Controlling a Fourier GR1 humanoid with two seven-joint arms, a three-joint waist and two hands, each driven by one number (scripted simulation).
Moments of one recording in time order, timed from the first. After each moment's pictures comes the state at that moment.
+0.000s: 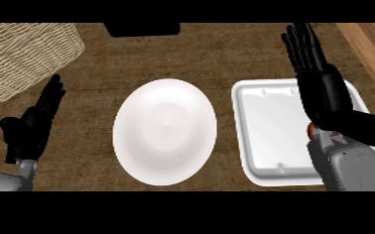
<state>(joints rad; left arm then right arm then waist) -0.09 0.62 -0.26 -1.46 0.34 0.35 -0.02 -0.34 -0.24 0.11 -1.69 -0.12 -0.10 -0.06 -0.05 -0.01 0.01</state>
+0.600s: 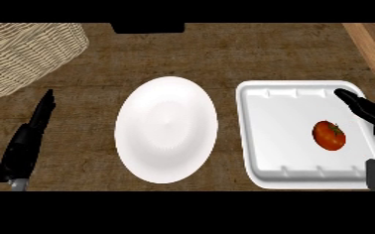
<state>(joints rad) 0.02 0.65 -0.28 -1.46 0.24 0.37 -0.12 -0.16 -0.25 -0.34 -1.55 -0.36 -0.36 0.10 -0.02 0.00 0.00</state>
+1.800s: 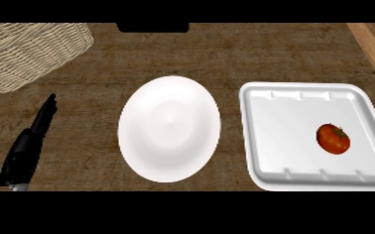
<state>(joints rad) 0.05 0.60 -0.22 -1.44 0.17 0.31 -0.17 0.13 -0.69 -0.40 -1.71 -0.50 0.04 0.63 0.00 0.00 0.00</state>
